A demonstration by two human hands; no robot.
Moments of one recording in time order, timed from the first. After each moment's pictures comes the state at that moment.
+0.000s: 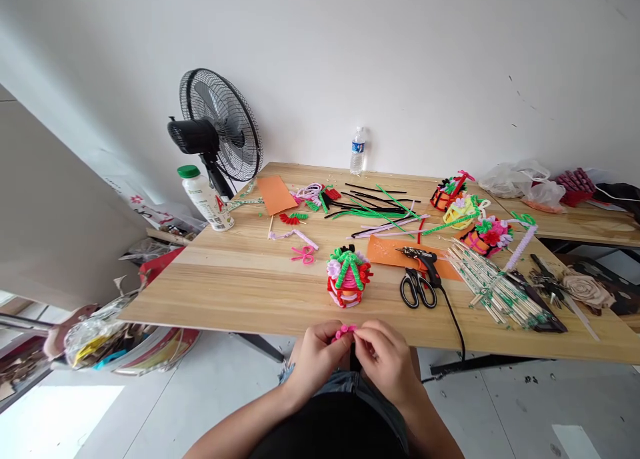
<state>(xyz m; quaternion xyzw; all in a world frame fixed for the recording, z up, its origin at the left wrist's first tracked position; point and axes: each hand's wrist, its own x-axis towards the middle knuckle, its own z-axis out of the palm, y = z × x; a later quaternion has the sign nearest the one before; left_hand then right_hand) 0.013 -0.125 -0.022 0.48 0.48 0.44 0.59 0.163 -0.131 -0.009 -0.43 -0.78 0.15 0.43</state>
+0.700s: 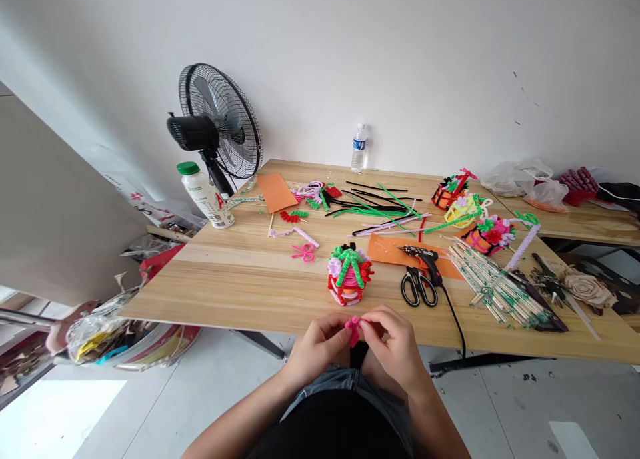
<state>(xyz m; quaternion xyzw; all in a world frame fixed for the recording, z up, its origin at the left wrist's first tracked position) 0.001 -0.115 -0.023 0.46 0.41 0.42 0.66 0.171 -0.113 0.001 -0.45 -0.73 0.27 0.44</state>
